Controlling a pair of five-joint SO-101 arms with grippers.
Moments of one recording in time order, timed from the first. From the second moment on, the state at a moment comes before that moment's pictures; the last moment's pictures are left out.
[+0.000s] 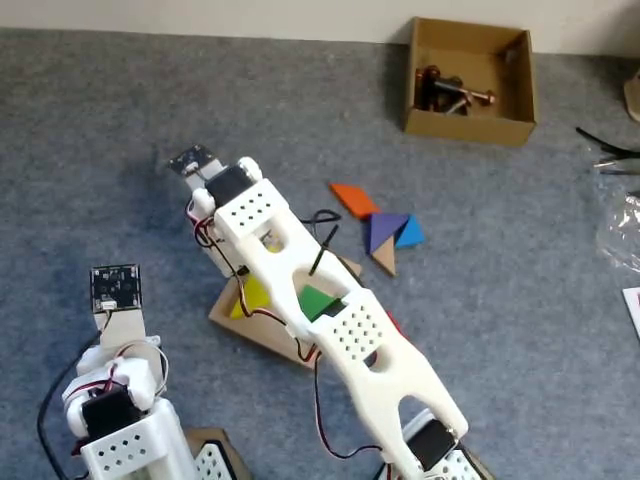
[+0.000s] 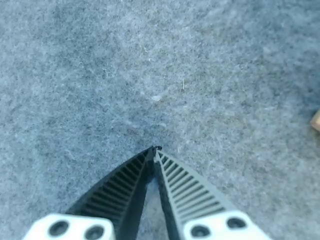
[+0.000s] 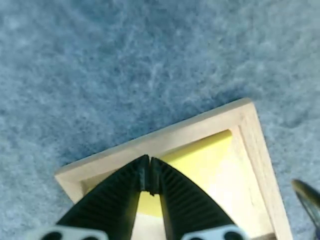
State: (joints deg) left arm -31.4 -104.0 96.0 76.1 -10.9; right arm -45.8 57.7 -64.2 100.1 2.7
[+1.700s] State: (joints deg) left arm -31.4 -104.0 96.0 76.1 -10.9; right arm -13.5 7.6 0.5 100.1 10.5
